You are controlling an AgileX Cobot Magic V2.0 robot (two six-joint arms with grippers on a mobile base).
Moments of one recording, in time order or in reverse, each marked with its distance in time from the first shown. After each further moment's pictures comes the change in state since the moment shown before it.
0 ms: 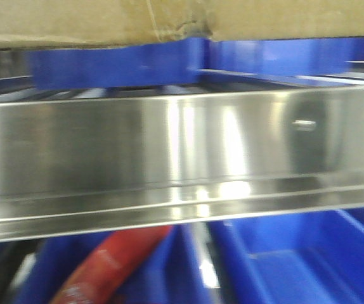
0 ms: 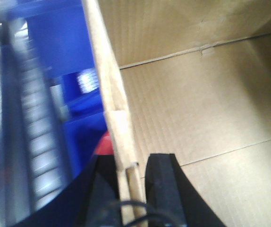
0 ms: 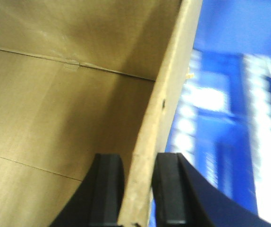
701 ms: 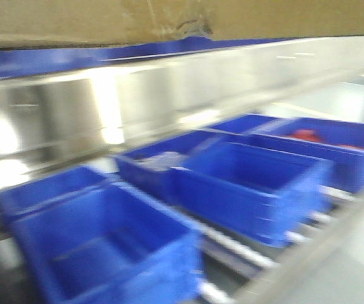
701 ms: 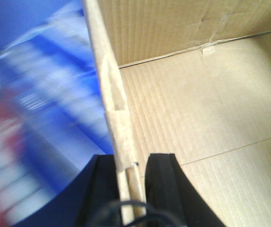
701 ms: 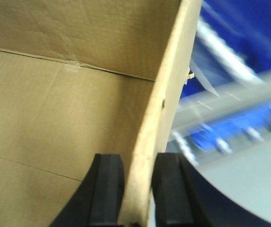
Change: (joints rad) left arm 0.000 0.000 0.000 0.002 -0.004 0.000; right arm 0.000 0.000 0.000 0.000 -0.009 0.000
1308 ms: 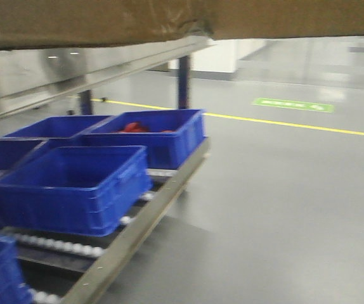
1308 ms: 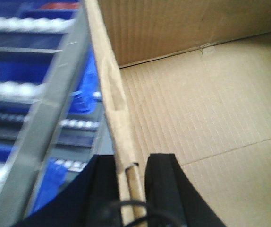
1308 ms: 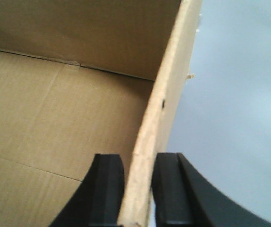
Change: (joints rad) left arm 0.000 0.000 0.000 0.000 -0.002 0.000; right arm 0.000 0.000 0.000 0.000 0.000 0.000
